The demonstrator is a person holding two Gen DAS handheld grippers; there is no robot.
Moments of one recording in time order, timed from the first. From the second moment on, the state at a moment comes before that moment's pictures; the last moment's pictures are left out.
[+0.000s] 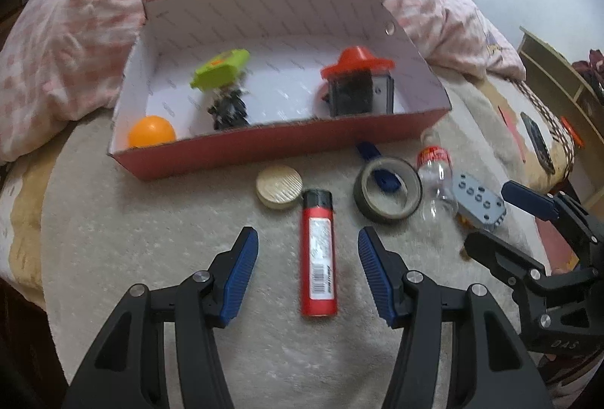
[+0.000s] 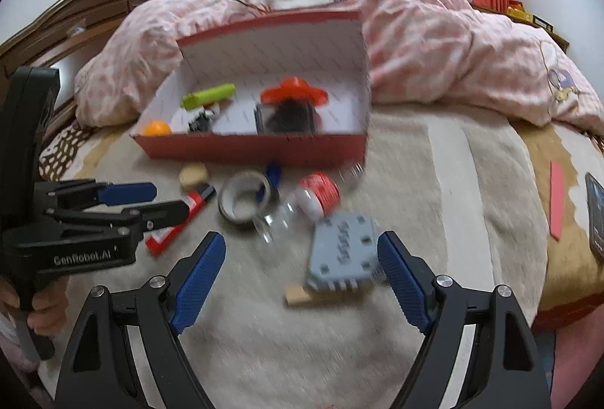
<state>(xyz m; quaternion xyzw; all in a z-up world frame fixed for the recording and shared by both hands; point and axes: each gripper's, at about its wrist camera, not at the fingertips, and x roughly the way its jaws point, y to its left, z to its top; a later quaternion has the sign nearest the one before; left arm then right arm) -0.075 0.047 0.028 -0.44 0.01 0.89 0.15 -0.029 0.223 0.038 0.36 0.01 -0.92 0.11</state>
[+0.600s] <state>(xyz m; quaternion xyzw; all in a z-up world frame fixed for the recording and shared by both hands) -0.082 0.065 0.013 -0.44 0.06 0.89 0.14 -0.061 0.241 0.020 0.41 0.00 -0.91 0.07</state>
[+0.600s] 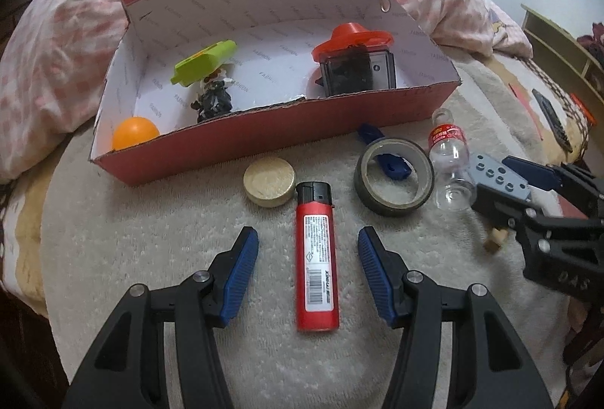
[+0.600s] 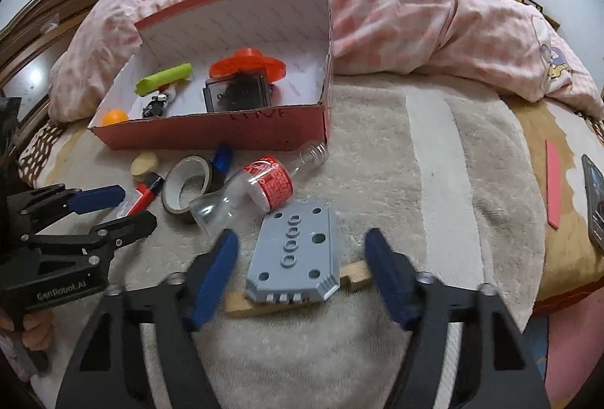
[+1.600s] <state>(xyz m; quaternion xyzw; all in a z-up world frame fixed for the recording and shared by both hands) -0.050 0.022 0.016 -0.44 0.04 0.88 0.14 -0.018 0.169 0.014 0.42 0.00 -0.88 0.21</state>
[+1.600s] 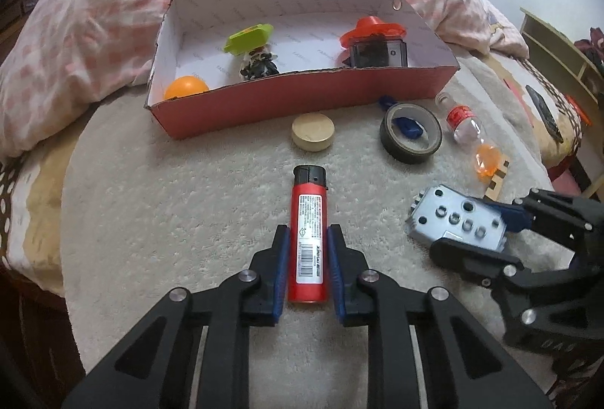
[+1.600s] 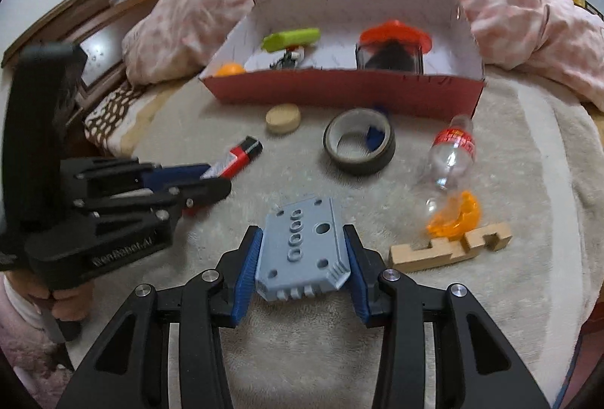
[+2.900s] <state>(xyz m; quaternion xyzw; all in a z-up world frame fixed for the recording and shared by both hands) -0.050 0.012 0.022 -0.42 0.00 0.89 0.14 -0.011 0.167 0.008 0.40 0.00 -0.90 0.18</state>
